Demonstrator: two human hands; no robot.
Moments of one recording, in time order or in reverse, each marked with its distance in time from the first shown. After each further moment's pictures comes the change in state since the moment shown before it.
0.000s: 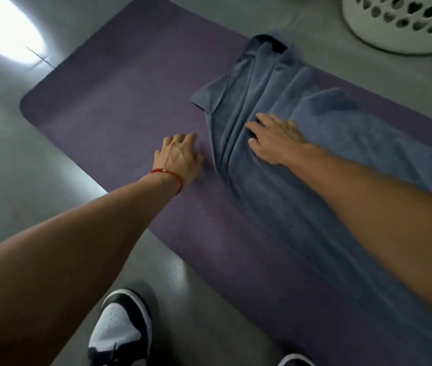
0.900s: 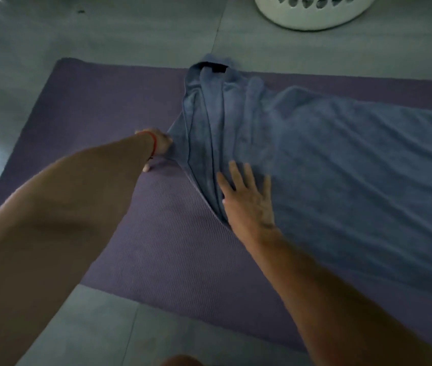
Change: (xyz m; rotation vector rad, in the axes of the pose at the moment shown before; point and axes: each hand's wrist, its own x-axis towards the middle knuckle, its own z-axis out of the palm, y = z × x) left_hand 0.231 0.018 -0.052 0.014 -0.362 -0.153; right_hand -0.017 -0.107 0.045 0.196 0.158 0.434
